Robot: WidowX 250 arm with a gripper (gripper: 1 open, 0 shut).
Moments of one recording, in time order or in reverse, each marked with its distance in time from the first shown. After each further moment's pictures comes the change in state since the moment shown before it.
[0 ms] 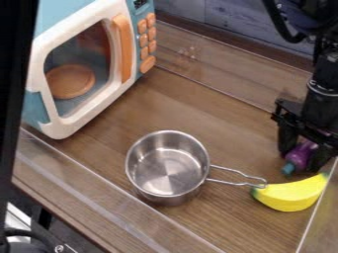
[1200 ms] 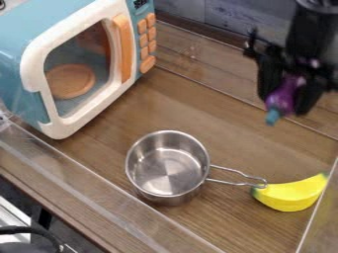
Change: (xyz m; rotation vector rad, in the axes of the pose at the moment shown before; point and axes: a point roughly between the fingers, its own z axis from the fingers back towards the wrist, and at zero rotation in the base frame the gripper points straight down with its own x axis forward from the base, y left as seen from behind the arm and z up) arm -0.064 0.016 0.131 0.085 -0.185 0.235
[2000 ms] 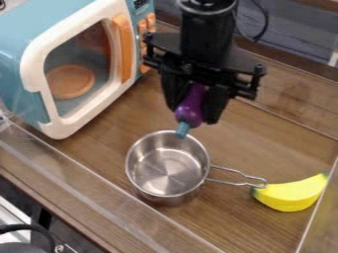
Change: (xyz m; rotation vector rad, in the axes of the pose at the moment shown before) arm -0.061 0.064 -0.002 0.043 0.028 0.169
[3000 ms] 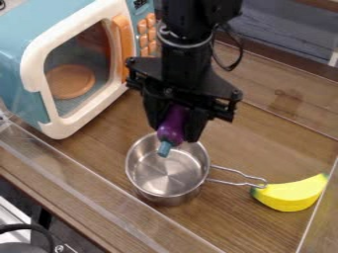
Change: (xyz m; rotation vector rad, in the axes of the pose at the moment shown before) arm -0.010 0.014 -0.022 0.033 0.005 0.039
